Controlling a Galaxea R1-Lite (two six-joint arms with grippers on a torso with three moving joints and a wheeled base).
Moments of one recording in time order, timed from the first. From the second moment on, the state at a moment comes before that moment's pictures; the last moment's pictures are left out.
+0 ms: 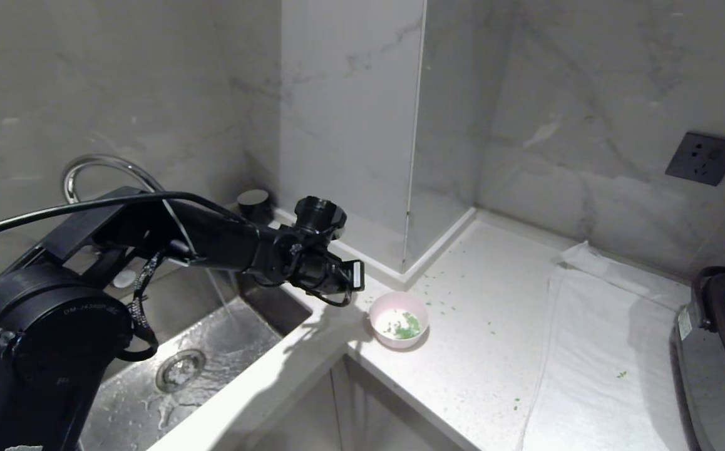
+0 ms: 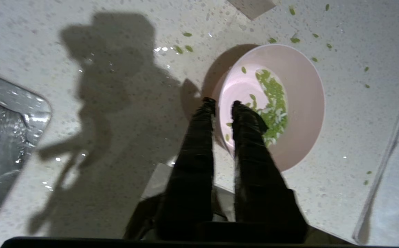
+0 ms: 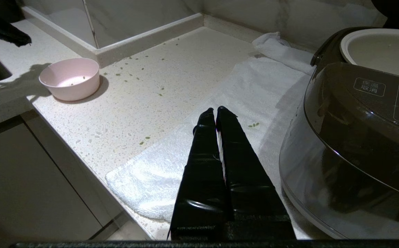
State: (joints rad) left arm -0.52 2.31 -1.62 0.08 -0.16 -0.40; right arm 0.00 0.00 0.00 0.01 0.03 -0.04
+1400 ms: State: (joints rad) left arm -0.61 2.53 -1.96 0.45 -0.05 -0.38; right arm 0.00 0.00 0.00 0.01 0.03 -0.04
